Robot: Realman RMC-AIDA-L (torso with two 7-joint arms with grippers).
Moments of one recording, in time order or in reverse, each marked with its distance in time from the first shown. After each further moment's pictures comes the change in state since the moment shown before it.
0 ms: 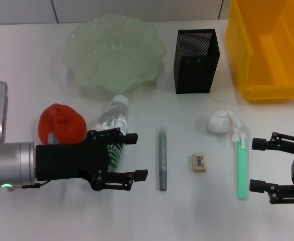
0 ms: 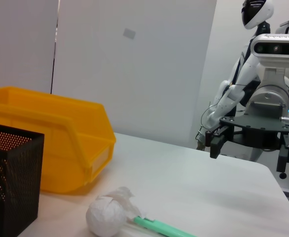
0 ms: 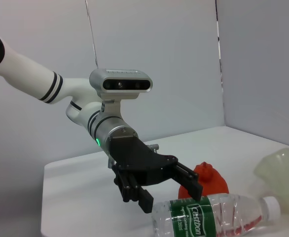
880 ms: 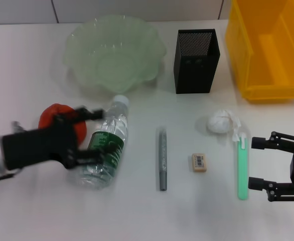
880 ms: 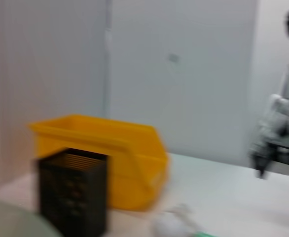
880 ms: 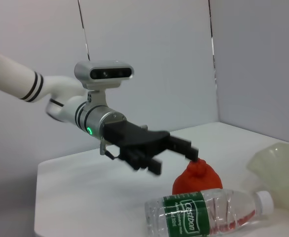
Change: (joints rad) left arm 0.089 -0.001 -0.183 0.090 -0.006 0.018 0.029; right arm 0.000 0.000 -0.001 0.009 -0.001 0.024 0.007
